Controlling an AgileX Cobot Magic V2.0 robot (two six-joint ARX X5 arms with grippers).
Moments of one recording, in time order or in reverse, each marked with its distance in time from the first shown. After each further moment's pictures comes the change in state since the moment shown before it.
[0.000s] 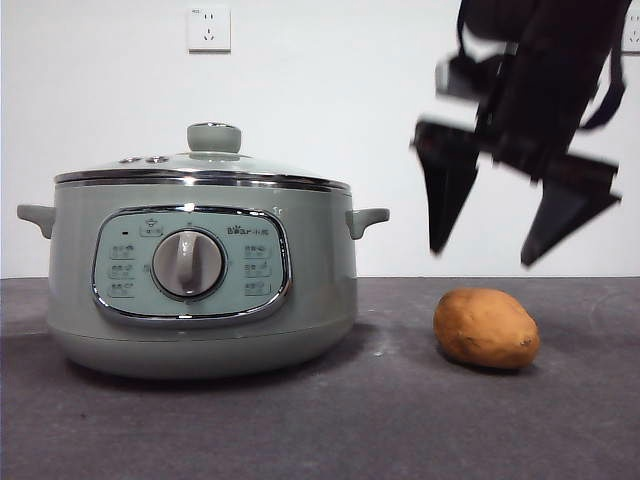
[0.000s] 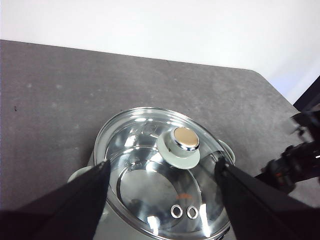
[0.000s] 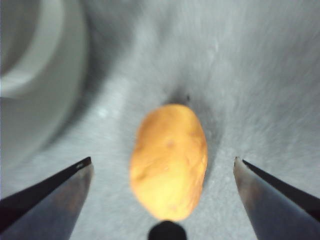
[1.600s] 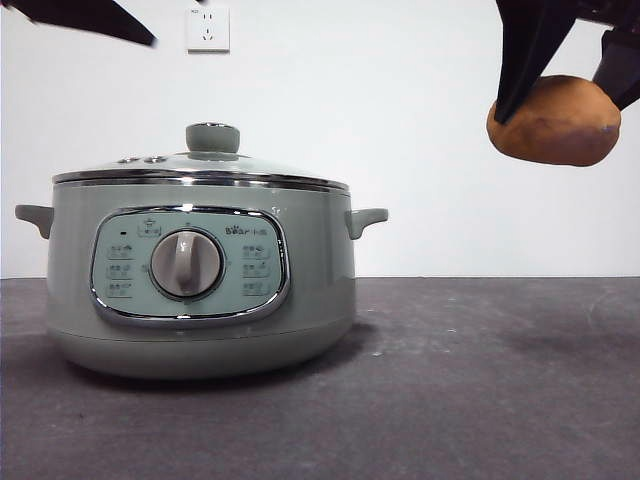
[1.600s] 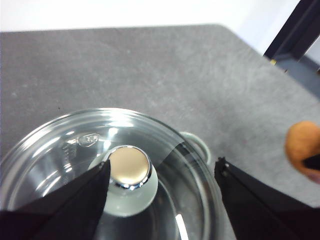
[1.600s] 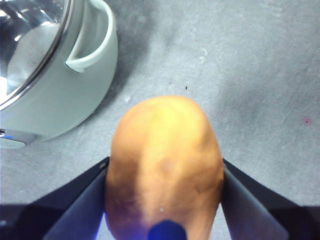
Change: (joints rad) left arm -0.419 0.420 0.088 0.257 -0.220 0.012; right arm 0.006 -0.361 0.000 -0.203 0.000 0.005
